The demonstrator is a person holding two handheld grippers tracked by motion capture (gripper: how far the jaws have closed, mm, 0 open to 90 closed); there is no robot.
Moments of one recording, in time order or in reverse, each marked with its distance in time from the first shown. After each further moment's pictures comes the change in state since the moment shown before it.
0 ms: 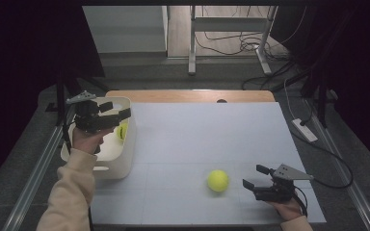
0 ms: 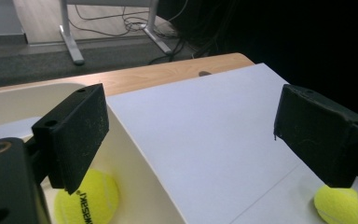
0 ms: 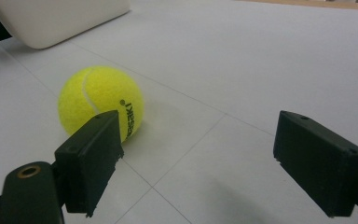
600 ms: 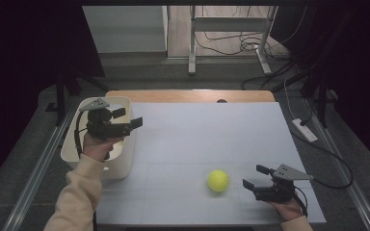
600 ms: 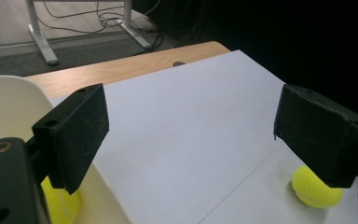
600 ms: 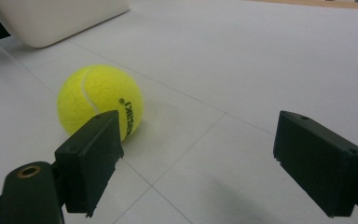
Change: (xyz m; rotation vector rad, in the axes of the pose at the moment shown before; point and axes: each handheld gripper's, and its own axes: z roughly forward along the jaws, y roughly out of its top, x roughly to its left) left arm -0.025 -0.011 0.014 0.025 -0.085 0.057; right arm 0.000 0.000 0.000 0.003 -0.002 -0.001
